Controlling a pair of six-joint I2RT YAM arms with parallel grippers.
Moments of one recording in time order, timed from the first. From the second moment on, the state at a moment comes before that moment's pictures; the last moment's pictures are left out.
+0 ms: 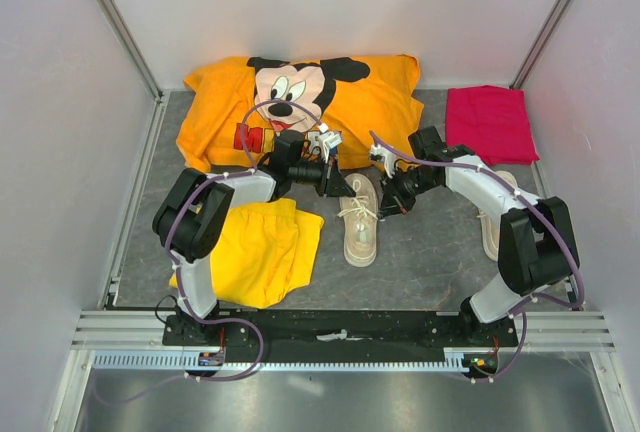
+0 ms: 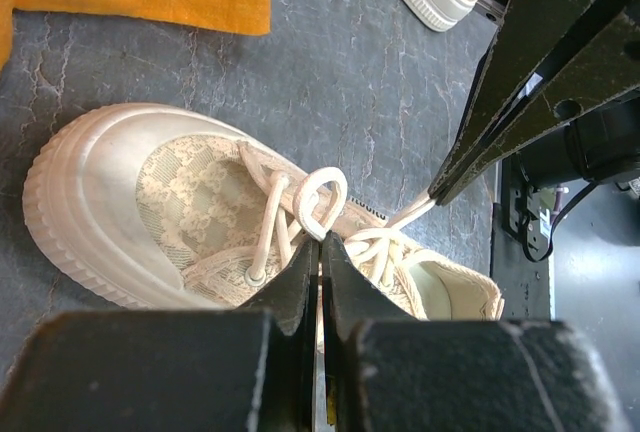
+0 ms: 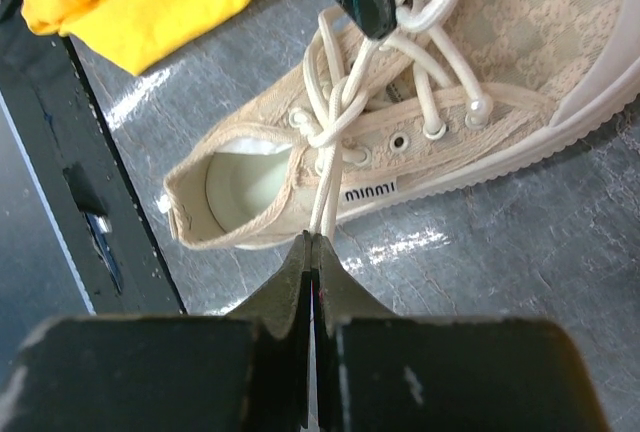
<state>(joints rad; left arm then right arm) -0.51 1.91 1.07 0.36 0.92 -0.26 0.32 1.60 1.12 -0.73 -0.76 -0.43</state>
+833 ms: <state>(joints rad) -0.50 1.89 1.06 0.27 0.92 -0.22 0.32 1.58 1.07 -0.79 -0.71 -0.62</state>
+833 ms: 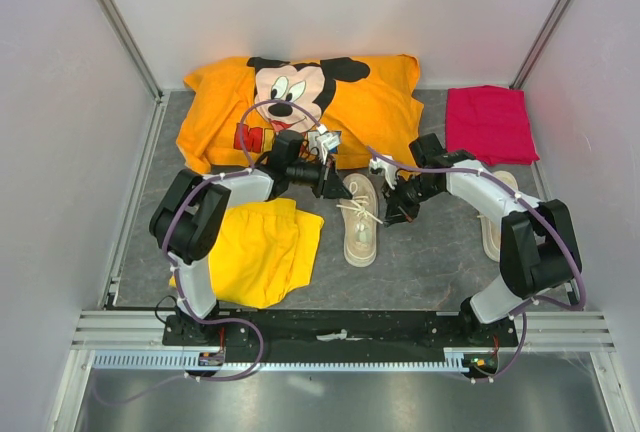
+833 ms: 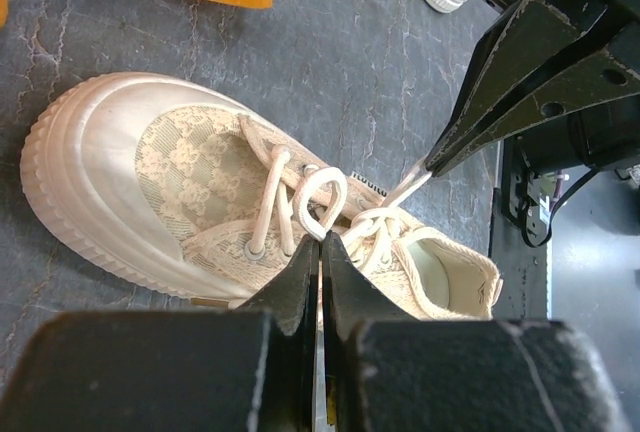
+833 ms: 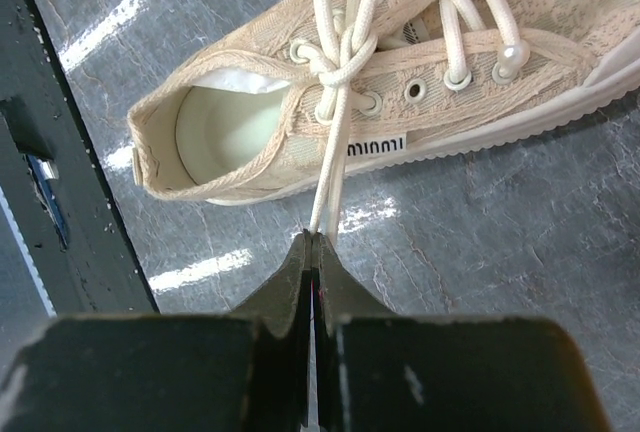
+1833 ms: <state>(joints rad) -0.50 1.63 1.02 -0.12 1.00 0.85 0.33 1.71 1.21 -0.80 -0.82 -0.57</state>
